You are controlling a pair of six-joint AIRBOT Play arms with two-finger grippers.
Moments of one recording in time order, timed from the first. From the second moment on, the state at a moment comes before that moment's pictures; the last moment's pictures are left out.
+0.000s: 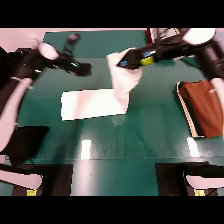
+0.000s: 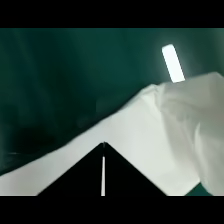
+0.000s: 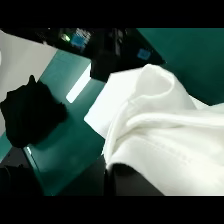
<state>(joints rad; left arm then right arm) -0.19 -1.54 1.64 1.11 -1.03 -1.42 0.40 -1.48 1.71 -0.75 1.16 1.35</state>
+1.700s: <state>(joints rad) -0.08 -1.24 1.68 1.16 -1.13 -1.38 0.43 -1.98 1.54 -0.43 1.01 1.22</state>
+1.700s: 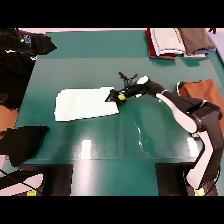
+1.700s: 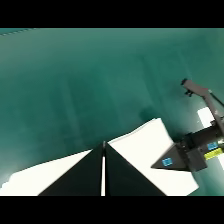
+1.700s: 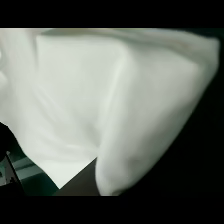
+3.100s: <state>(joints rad) -0.31 -1.24 1.68 1.16 -1.10 -1.39 -0.60 -1.41 1.71 -0.91 1.10 1.33</state>
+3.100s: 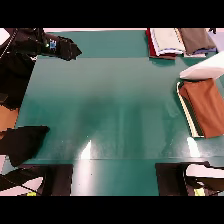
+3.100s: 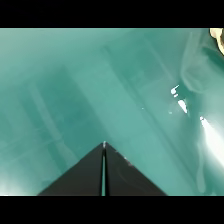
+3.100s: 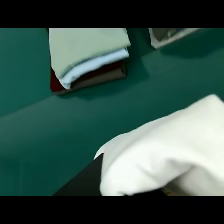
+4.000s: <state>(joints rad) -0.31 -1.24 1.68 1.16 -1.13 -1.38 -0.77 -1.07 1.43 -1.12 1.40 1.34</state>
